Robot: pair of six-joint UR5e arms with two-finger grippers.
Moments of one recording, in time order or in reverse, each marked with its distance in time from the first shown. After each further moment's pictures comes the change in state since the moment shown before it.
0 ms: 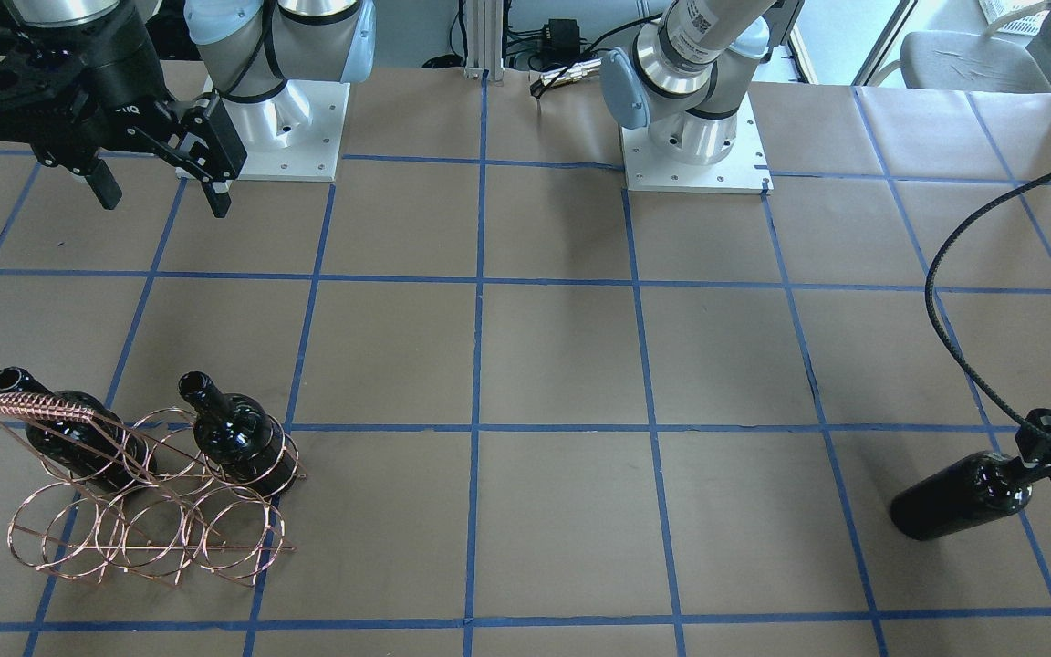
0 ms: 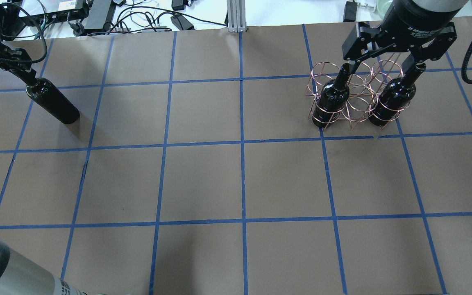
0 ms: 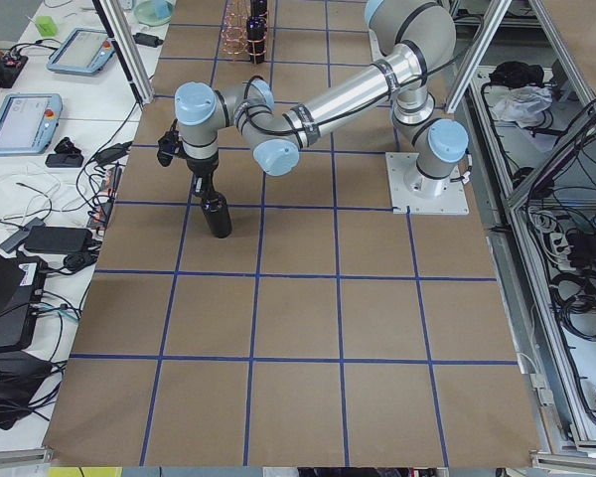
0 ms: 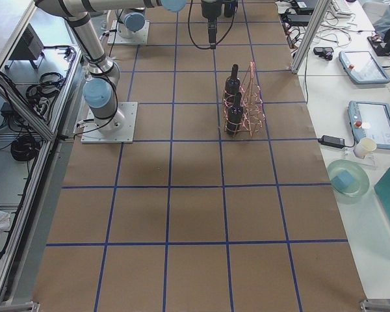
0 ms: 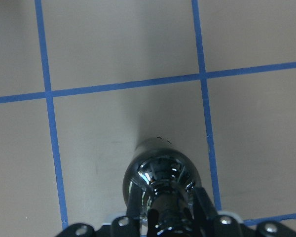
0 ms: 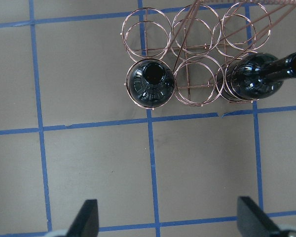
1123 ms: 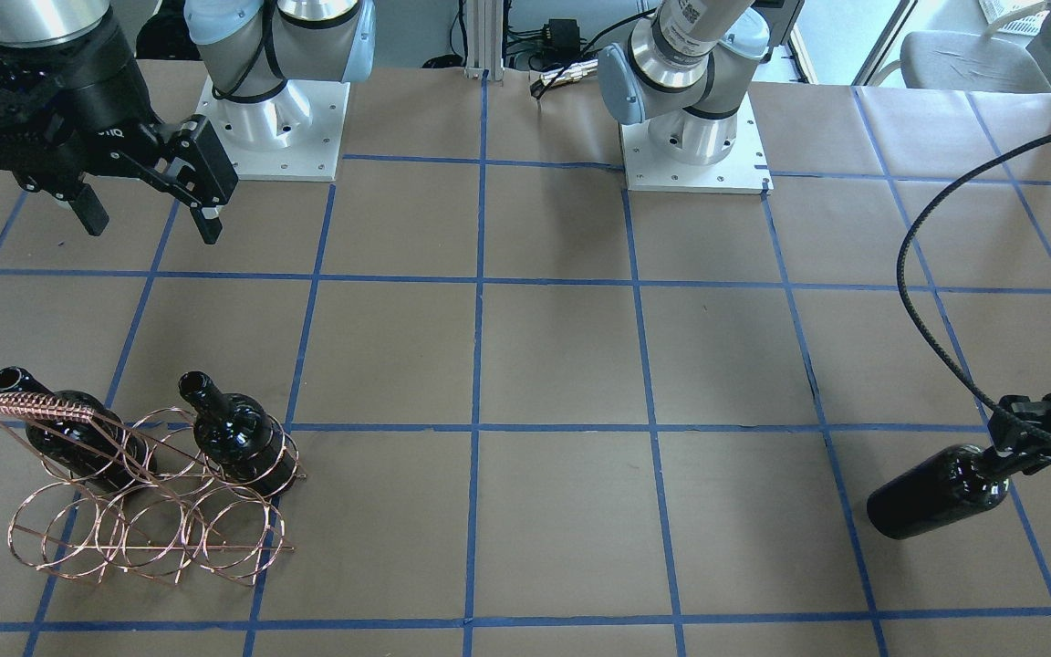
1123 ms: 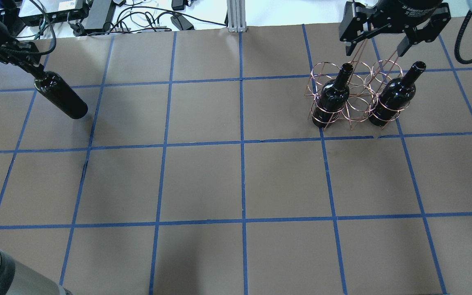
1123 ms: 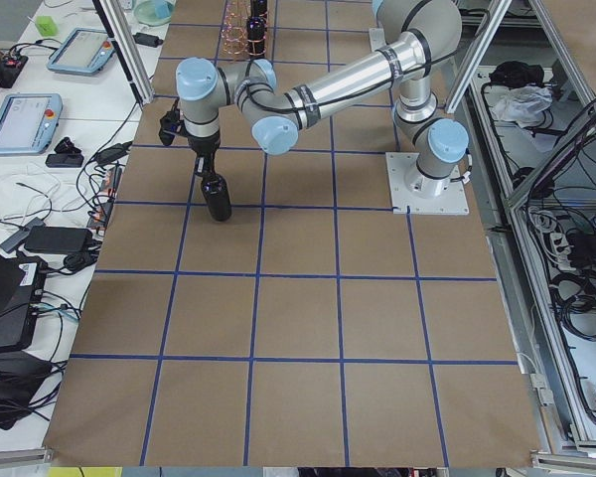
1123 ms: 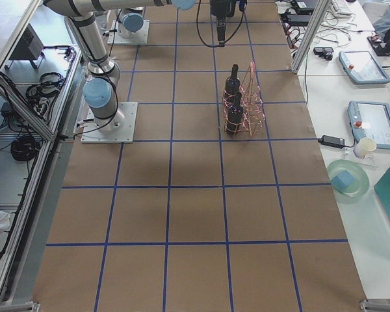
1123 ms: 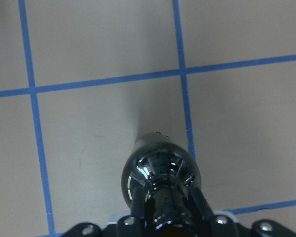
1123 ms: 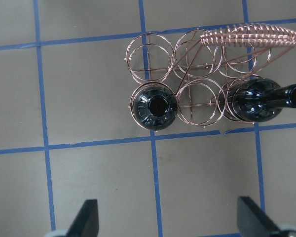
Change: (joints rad) left arm -0.103 0.063 0.000 -0.044 0.004 -0.124; right arm 0.003 0.061 -0.078 -0.007 0.002 0.009
